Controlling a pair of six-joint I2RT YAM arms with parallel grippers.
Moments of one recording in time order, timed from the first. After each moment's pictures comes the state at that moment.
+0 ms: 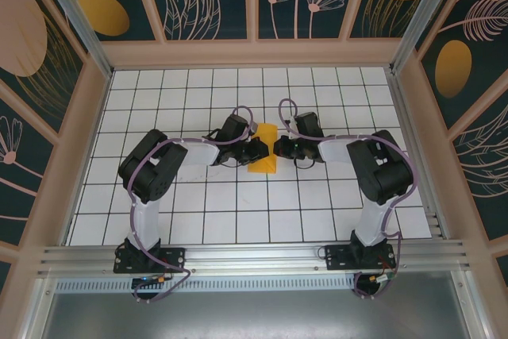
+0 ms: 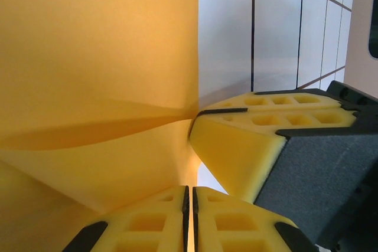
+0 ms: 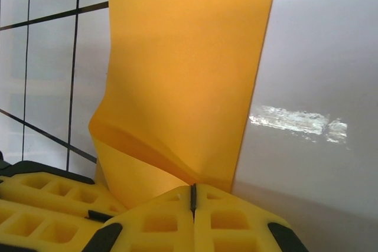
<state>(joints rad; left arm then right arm) -0.64 2.00 1.06 0.17 0.51 -0.92 0.44 1.84 0.87 0.09 -0.44 0.54</state>
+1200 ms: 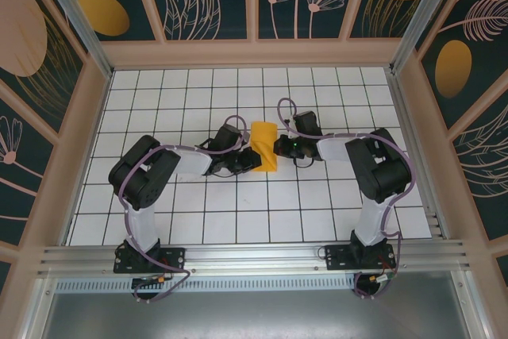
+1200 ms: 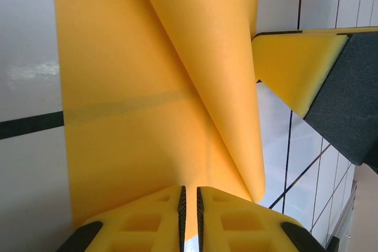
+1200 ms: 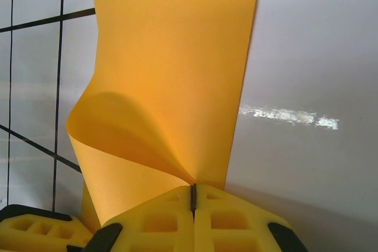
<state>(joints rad) -0.64 1.91 0.89 0.20 0.47 -0.91 0.45 1.85 0.90 0.06 -0.41 0.54</state>
